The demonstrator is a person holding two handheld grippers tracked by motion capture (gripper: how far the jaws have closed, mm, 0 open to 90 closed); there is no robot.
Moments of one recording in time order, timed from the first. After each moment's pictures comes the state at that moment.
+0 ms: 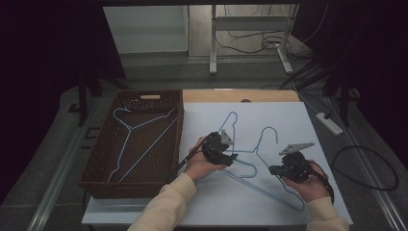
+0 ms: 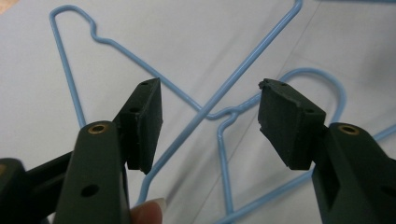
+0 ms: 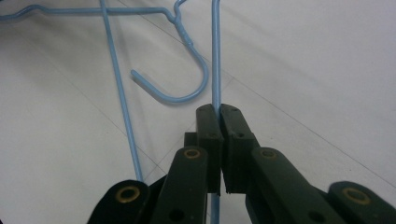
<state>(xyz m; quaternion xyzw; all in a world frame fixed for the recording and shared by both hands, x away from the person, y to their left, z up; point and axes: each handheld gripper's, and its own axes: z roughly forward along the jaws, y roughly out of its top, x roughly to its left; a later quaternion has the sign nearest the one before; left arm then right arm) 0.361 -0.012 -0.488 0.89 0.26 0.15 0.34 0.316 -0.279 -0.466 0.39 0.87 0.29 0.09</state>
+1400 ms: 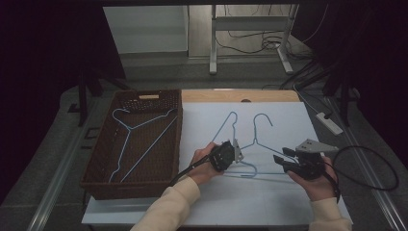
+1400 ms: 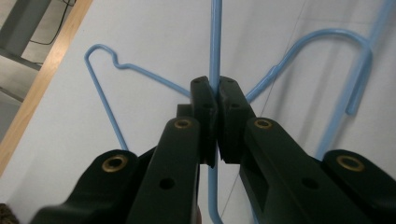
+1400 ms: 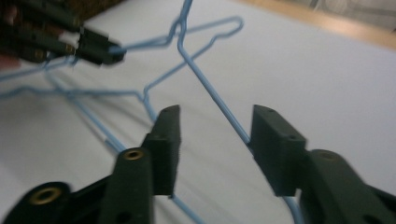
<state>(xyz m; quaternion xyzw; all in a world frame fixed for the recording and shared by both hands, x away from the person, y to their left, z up) 0.332 -0.033 -0.481 0.91 0.16 0.28 0.25 0.306 -0.300 -0.441 0.38 0.80 0.41 0.22</state>
